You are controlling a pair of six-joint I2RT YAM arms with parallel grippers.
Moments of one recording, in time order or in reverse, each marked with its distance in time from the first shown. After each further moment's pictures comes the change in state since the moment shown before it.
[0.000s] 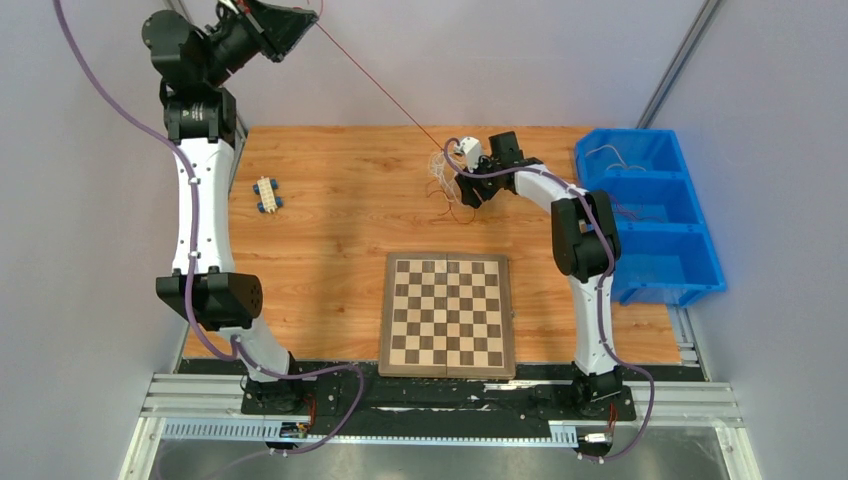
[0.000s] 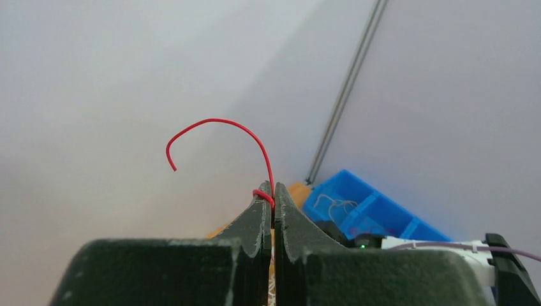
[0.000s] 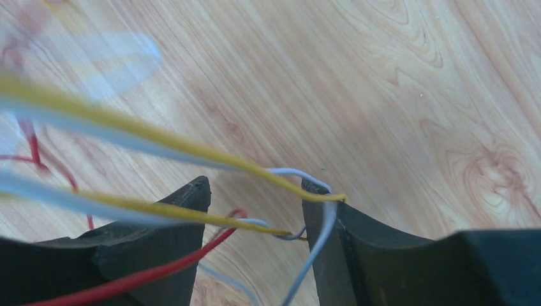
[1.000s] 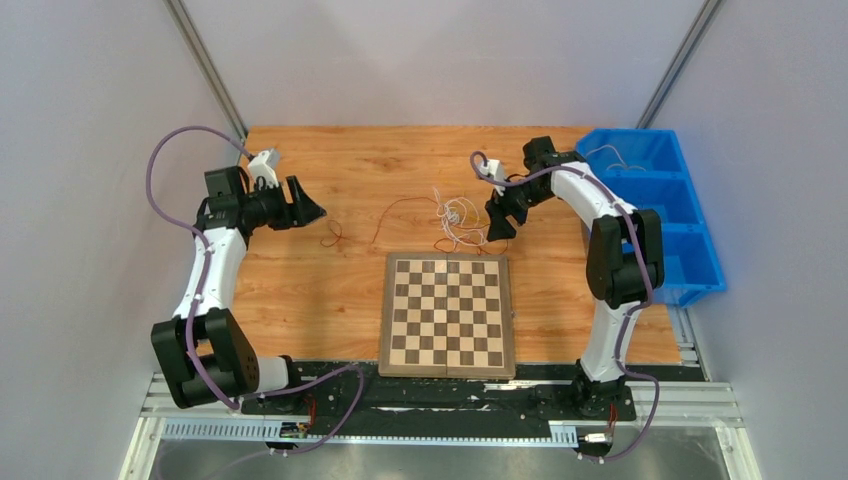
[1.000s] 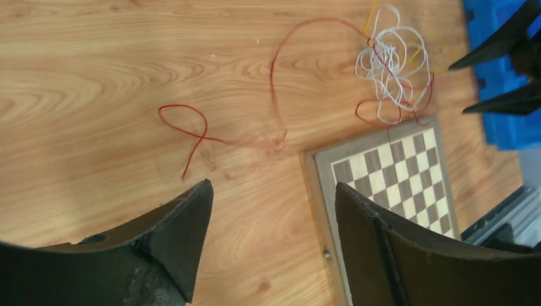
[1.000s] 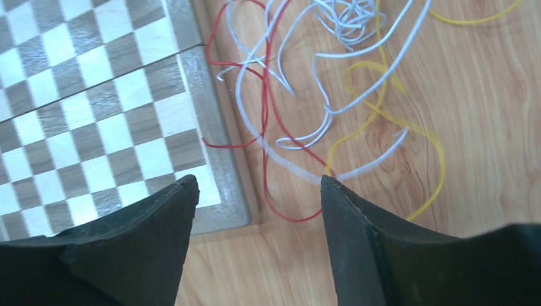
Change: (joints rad) left arm 0.152 -0.414 -1.138 -0.433 -0.132 0.497; right arm -0.082 -0.328 -0.202 -0.540 -0.333 -0.406
